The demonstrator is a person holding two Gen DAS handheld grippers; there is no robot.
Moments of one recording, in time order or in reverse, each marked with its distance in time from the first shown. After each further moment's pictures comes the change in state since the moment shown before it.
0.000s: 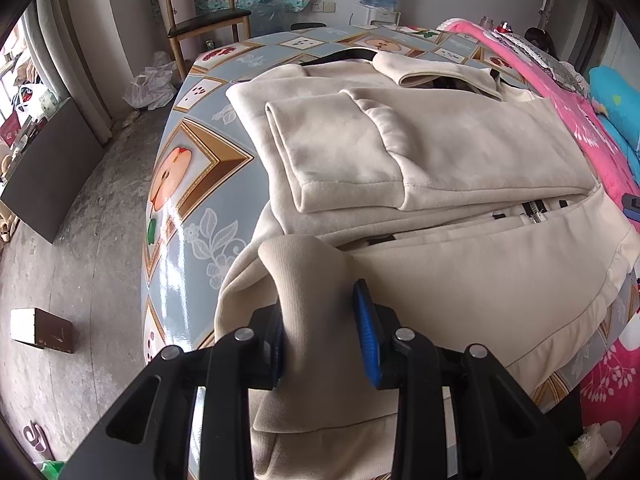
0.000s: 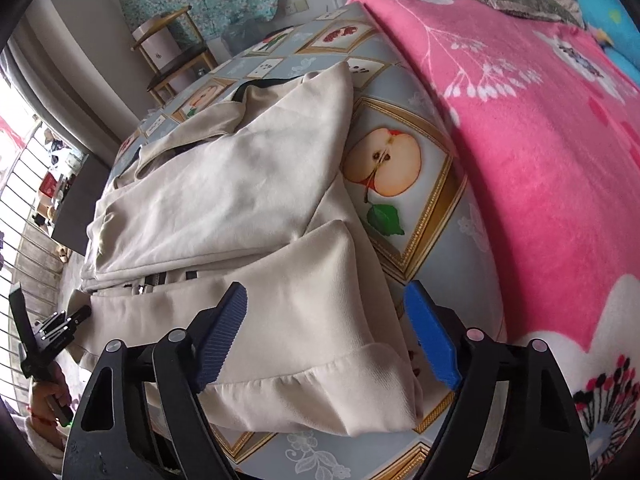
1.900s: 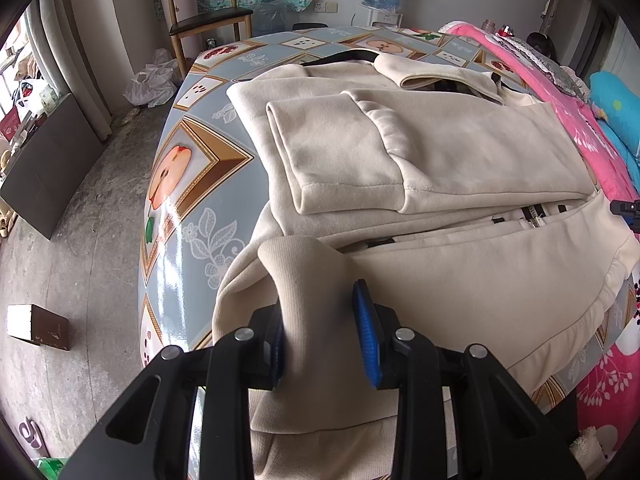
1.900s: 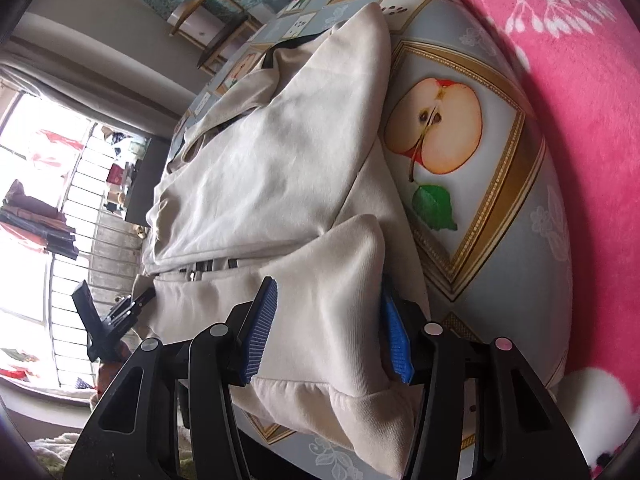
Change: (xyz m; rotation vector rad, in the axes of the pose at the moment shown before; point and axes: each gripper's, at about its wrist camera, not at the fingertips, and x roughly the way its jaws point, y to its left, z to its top) left arm 0.000 0.001 0.001 -0.018 0.001 -0.009; right arm 0.026 -0.027 0.010 0.010 0.210 0.276
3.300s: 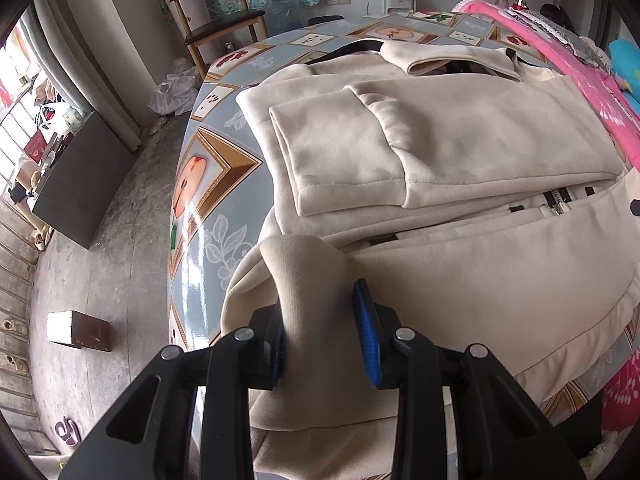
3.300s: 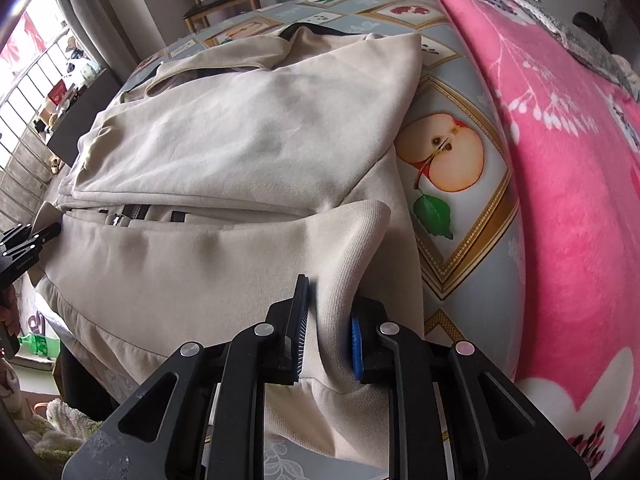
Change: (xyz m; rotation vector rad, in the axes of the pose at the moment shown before) left arm -0.001 -0.023 0.003 0.055 0.032 0.171; right arm 0.018 0.044 -0.028 -0.264 -0.083 -0.376
